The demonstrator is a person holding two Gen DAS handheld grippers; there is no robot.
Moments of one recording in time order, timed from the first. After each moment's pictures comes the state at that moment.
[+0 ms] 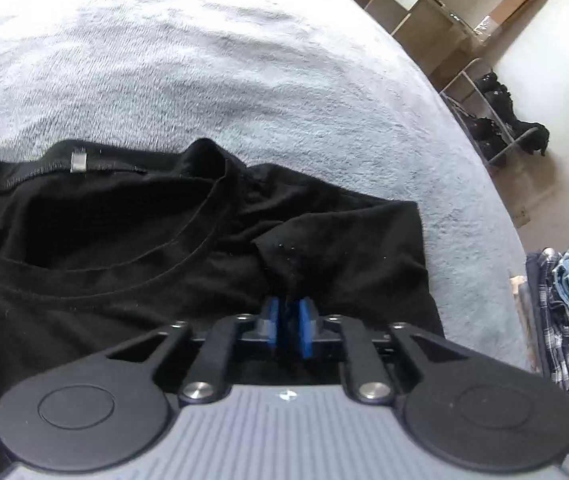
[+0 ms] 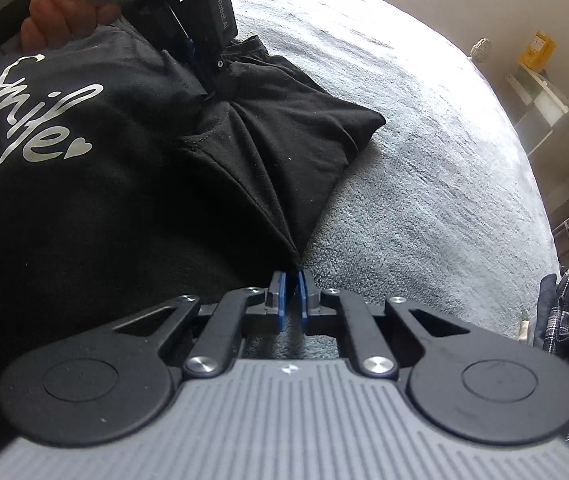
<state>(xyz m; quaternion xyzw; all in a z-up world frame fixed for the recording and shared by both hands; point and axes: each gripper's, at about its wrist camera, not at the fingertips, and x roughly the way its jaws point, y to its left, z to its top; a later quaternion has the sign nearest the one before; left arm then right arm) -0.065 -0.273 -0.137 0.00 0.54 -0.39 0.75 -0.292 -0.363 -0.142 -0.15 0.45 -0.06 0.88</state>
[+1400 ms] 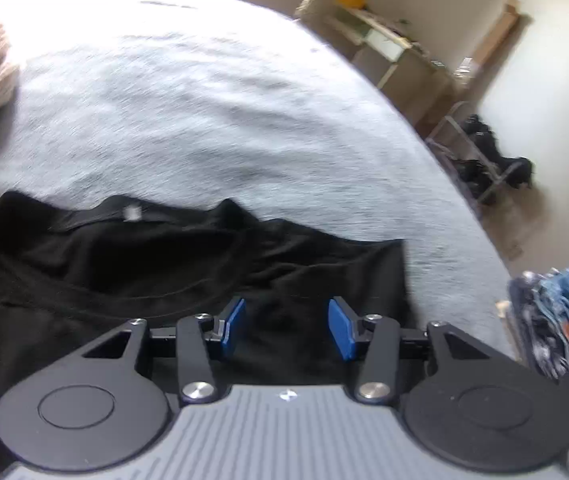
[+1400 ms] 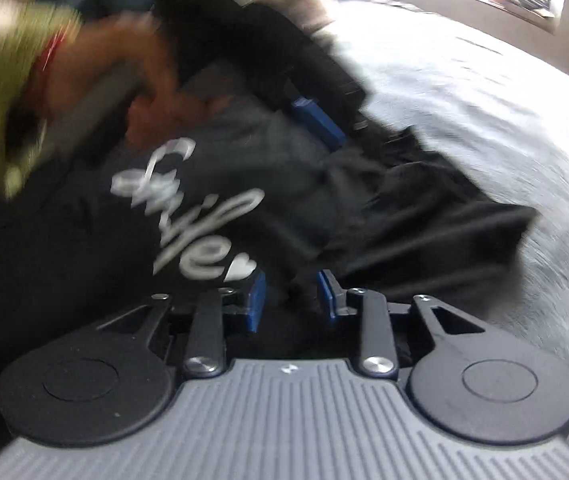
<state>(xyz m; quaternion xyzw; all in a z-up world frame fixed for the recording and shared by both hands) -0.083 -0.230 -0.105 -0.02 0.46 -0.41 0.79 -0.265 -0.365 -0.095 -0.02 0.39 0.15 0.91</state>
